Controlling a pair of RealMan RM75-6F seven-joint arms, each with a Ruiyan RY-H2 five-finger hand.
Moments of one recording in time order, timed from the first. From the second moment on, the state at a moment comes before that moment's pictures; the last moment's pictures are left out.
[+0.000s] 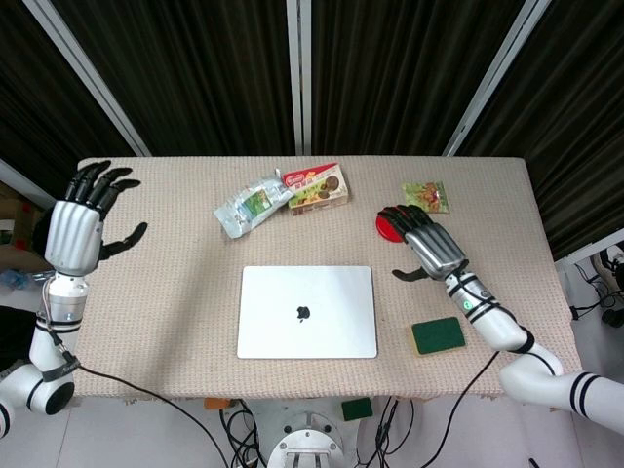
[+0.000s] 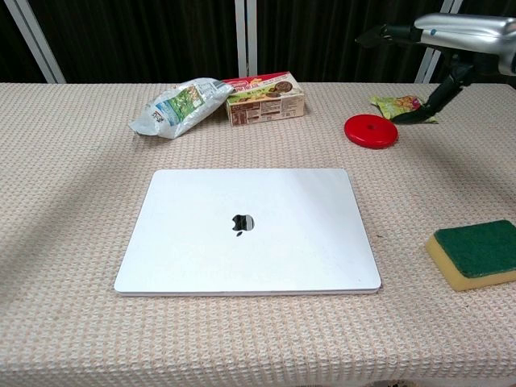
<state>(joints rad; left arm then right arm) -0.43 -1.30 -0.35 -1.39 1.54 1.45 -0.13 0.69 -1.32 0.25 -1.49 -1.36 0.83 0.04</state>
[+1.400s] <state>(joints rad) -0.06 -1.22 0.10 -1.84 1.73 1.57 0.27 0.70 -1.60 0.03 -1.60 -1.55 0.86 -0.19</state>
